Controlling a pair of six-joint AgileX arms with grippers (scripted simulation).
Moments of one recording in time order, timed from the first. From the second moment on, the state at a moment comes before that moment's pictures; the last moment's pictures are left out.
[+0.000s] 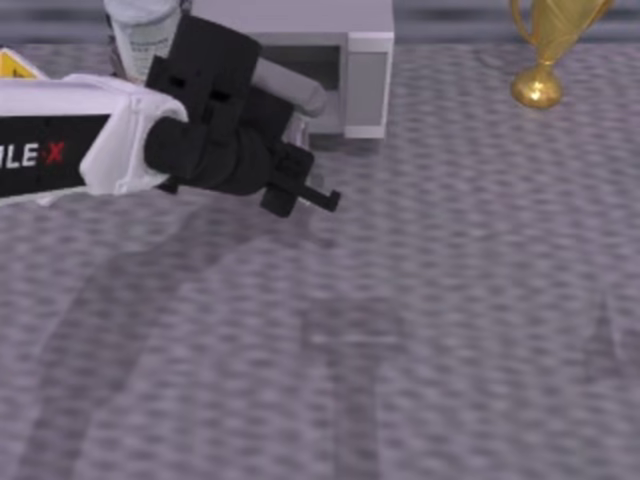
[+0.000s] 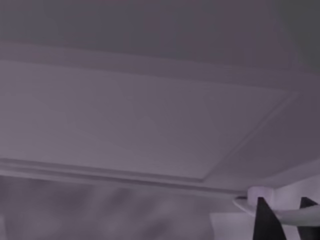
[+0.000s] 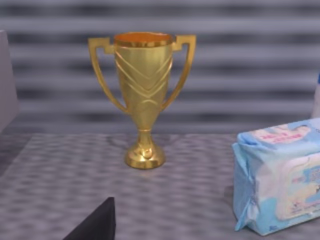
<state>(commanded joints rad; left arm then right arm) -0.48 1.87 1.19 -0.19 0.12 0.10 0.00 0.00 0.00 0.00 0.00 0.00</state>
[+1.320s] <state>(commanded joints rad) -0.45 1.85 1.16 -0.19 0.18 0.17 0.00 0.00 0.00 0.00 0.00 0.00</state>
